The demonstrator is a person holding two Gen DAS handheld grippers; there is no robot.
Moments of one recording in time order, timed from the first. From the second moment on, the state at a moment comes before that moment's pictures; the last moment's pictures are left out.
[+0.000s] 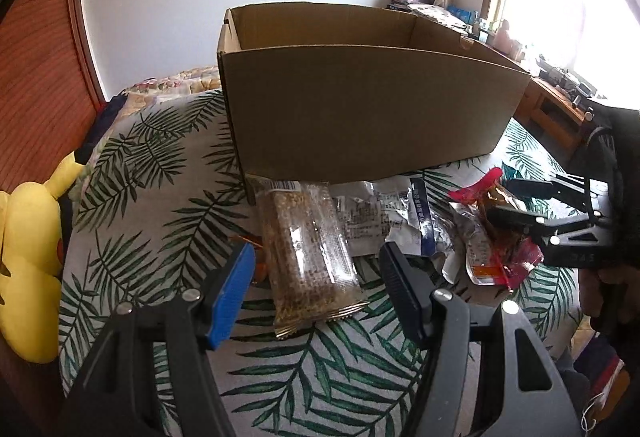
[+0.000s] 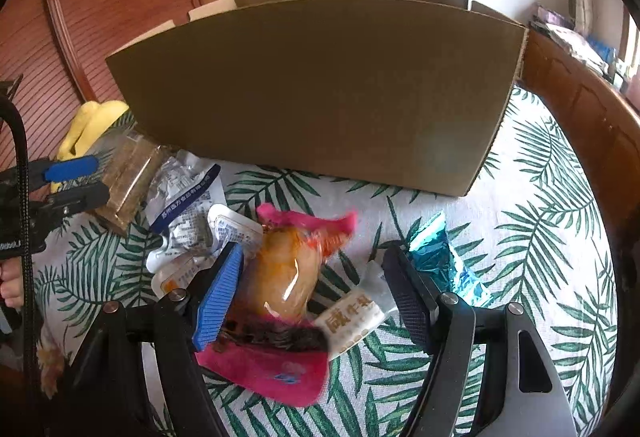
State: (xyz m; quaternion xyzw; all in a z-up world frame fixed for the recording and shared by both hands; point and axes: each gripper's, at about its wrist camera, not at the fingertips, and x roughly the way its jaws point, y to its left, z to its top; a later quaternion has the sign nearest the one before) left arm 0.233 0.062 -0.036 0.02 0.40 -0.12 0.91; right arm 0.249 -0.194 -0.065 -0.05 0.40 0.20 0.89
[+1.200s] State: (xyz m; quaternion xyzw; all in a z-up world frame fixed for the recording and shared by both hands) left arm 0.245 0.052 -0.051 0.07 0.41 -0.08 0.91; right arm 0.234 -0.185 -0.071 -0.07 0.38 0.23 0.90
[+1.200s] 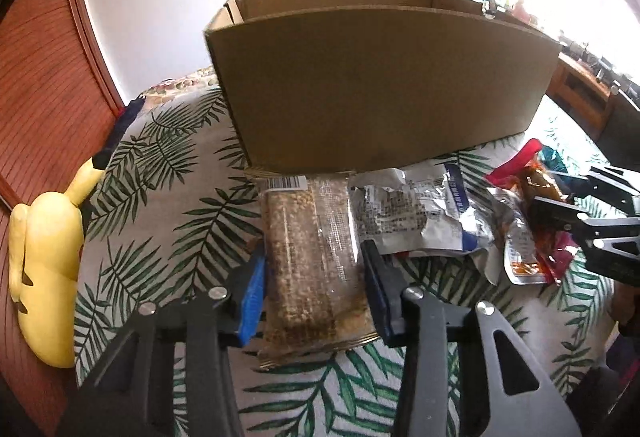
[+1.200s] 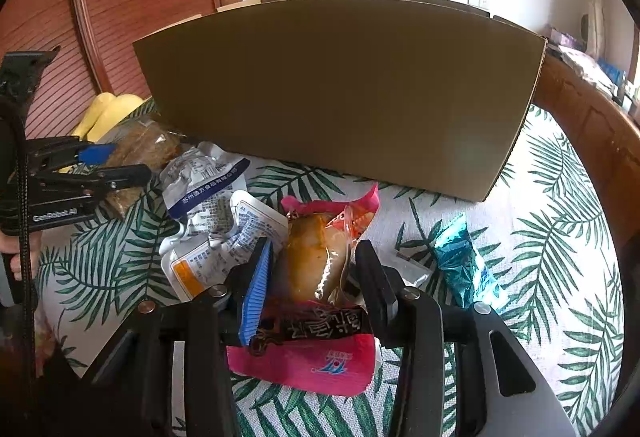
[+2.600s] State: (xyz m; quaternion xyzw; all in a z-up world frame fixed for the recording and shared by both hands) left arm 0.199 0.026 0.027 0.02 0.34 -0.16 0.93; right arm 0.205 -0.215 -0.002 -0.04 0.32 0.25 0.91
